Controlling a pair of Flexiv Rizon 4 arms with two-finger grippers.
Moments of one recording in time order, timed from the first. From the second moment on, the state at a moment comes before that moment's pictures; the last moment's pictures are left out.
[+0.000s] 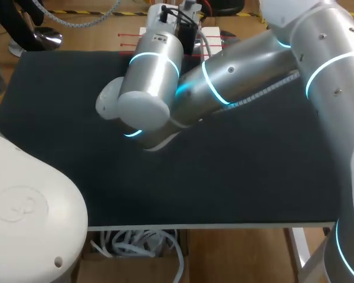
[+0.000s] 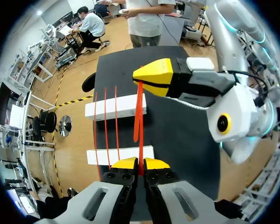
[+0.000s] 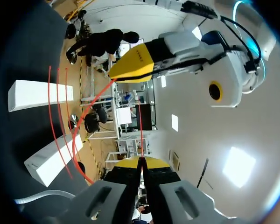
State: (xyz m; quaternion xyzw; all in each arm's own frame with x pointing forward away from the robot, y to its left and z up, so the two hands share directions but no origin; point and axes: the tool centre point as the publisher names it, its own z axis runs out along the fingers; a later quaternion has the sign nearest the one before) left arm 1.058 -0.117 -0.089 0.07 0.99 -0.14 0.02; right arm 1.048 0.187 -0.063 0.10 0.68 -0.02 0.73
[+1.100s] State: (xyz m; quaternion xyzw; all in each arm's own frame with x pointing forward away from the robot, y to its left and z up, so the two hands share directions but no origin) left arm 1.058 -0.117 -0.089 0.07 0.99 -0.14 0.02; right arm 1.053 0.211 -0.067 0.06 0.69 -0.02 0.72
